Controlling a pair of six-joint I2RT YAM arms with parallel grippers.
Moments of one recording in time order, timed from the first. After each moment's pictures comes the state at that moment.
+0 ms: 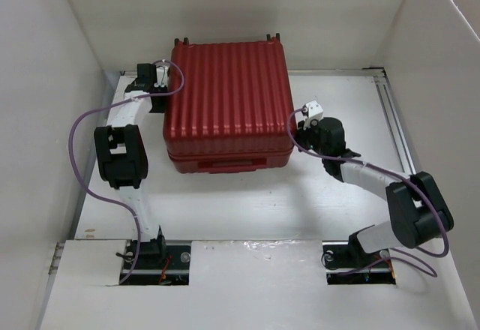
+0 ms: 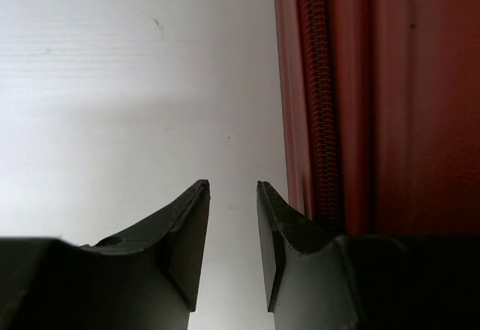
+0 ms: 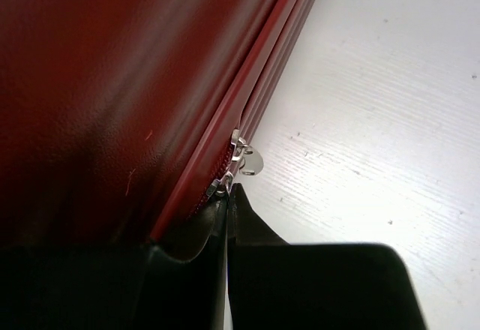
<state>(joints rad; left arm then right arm) 0.02 2.00 1.63 -0.55 0.08 0.06 0.39 1.42 0.66 0.42 -0.11 0.03</state>
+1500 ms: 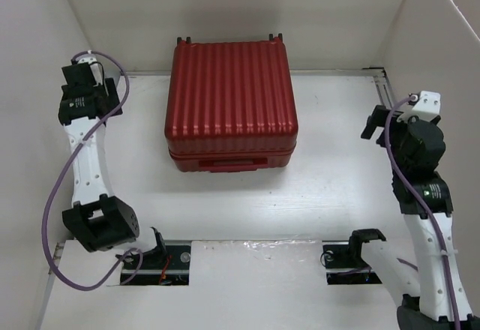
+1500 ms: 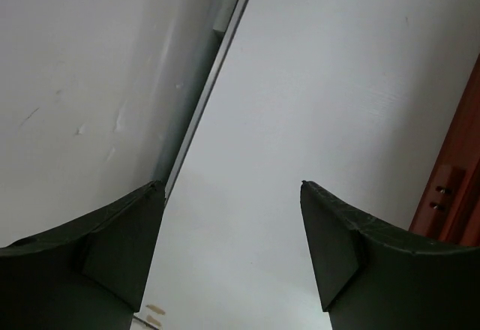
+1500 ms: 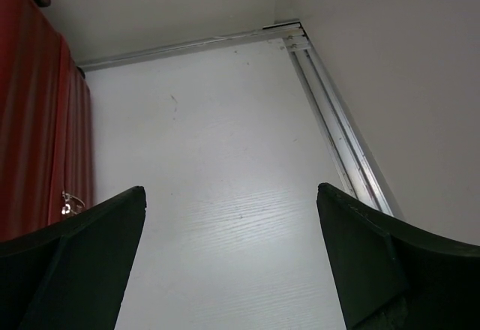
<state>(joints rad) 0.30 1.41 1.54 -0.80 -0.17 0.06 0.06 0.73 1.06 -0.51 0.29 0.07</state>
